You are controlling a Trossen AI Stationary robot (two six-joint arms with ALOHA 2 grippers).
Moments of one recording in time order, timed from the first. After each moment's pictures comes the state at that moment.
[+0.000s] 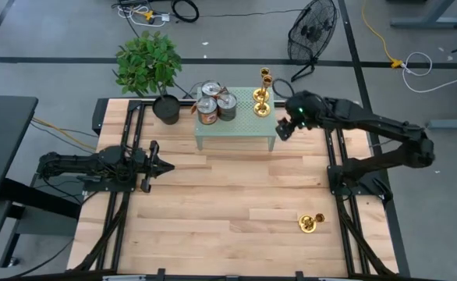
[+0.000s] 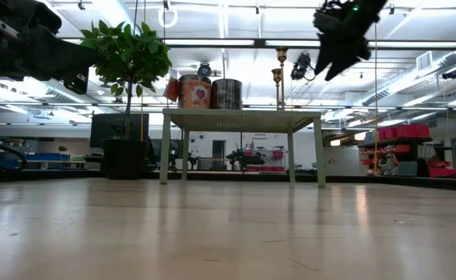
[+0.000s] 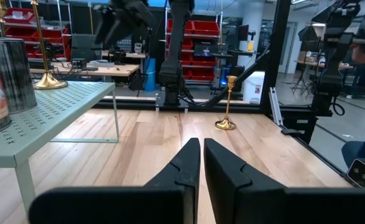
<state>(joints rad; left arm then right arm) -0.04 0.01 0.01 0.07 -0.01 -0.07 -0.36 1.20 1.21 -0.90 0.27 0.31</state>
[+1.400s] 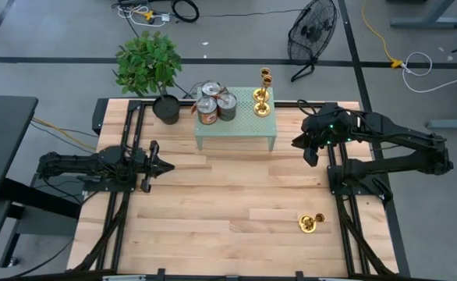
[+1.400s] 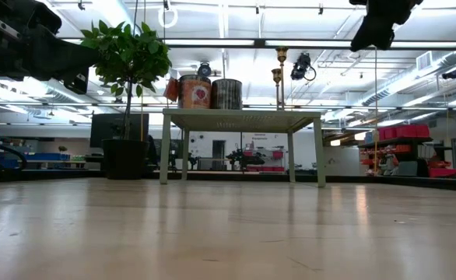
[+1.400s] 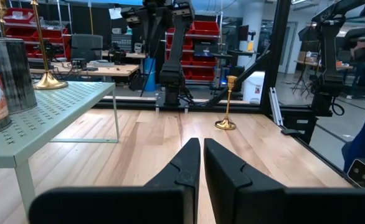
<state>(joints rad) -0.04 0.01 0.01 0.07 -0.01 -0.07 -0.22 0.91 1.08 -0.96 -0.05 0.17</state>
